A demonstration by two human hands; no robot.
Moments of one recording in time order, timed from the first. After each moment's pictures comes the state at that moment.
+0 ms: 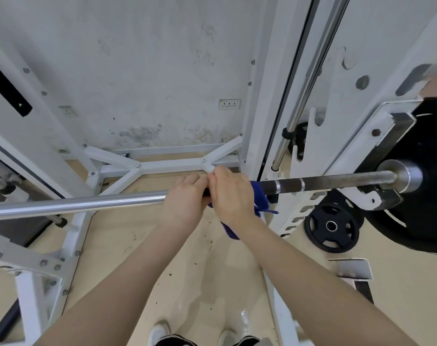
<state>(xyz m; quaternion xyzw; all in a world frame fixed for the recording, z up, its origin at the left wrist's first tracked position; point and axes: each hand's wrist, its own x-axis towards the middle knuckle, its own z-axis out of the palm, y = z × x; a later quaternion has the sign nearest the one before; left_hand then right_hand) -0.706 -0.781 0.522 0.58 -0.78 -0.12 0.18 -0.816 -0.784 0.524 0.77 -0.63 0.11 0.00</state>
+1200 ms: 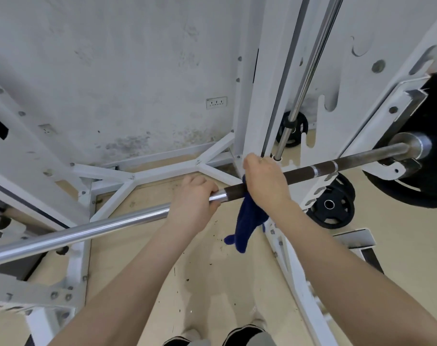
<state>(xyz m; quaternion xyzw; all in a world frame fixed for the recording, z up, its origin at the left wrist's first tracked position) -0.611 -0.804 0.528 0.50 -0.84 -0.15 0.14 -0.774 -0.795 0.521 0.66 -0.74 0.15 0.03</state>
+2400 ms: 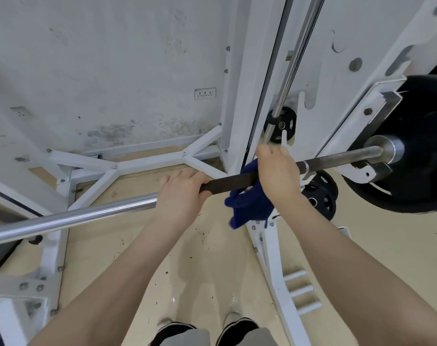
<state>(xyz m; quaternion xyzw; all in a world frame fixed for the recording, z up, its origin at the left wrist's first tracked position) -0.665 -0.794 0.526 0.53 -0.83 -0.12 0.14 -0.858 -0.786 0.532 0.63 -0.77 0.10 0.03</state>
